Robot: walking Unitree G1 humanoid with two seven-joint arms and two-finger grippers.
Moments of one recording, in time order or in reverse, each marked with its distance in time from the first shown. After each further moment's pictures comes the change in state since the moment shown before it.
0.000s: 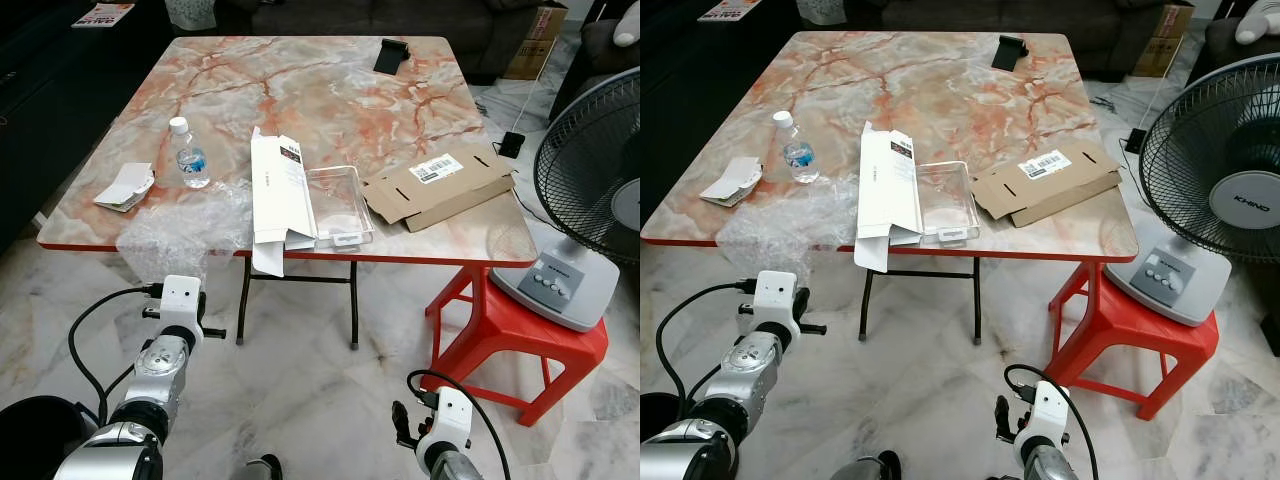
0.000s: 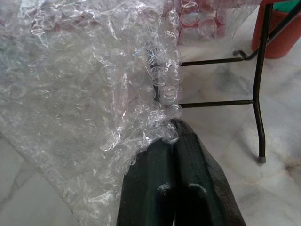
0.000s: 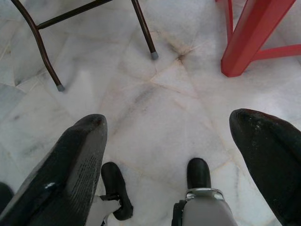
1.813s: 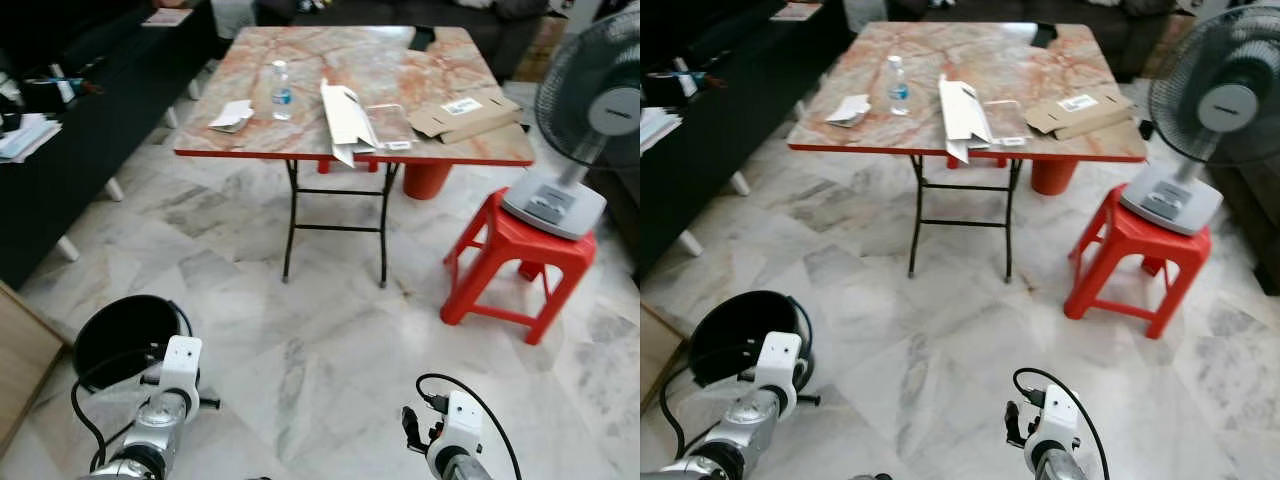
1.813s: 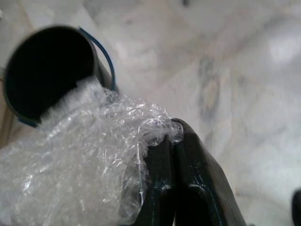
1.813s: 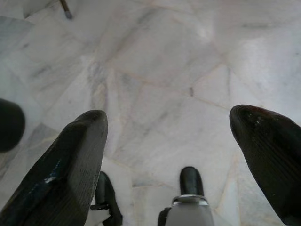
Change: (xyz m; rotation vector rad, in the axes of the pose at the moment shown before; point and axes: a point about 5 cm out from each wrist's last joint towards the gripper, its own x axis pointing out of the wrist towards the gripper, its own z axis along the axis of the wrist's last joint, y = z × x) left arm -0.043 -0.010 -0.089 0.032 0.422 0.000; right arm -0.001 -0.015 0.002 -0.018 0.016 -0.032
